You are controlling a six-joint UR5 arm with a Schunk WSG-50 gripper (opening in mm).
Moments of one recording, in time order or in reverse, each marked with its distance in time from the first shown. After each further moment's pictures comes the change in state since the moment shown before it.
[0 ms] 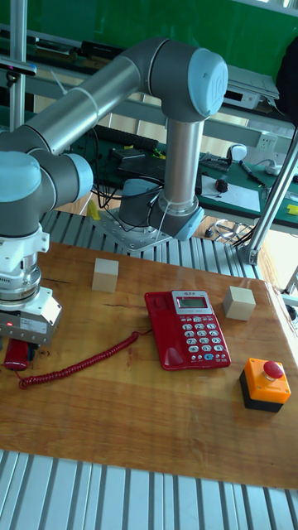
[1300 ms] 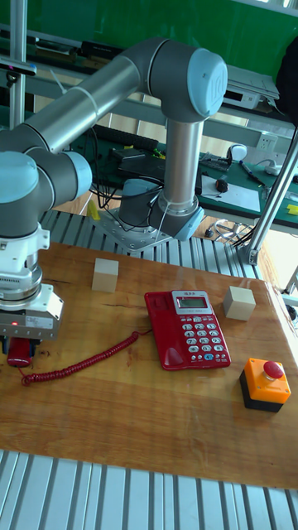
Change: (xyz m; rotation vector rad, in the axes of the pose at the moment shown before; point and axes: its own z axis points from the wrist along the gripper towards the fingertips) arm 0.005 0.005 0.000 -0.020 0.018 -0.178
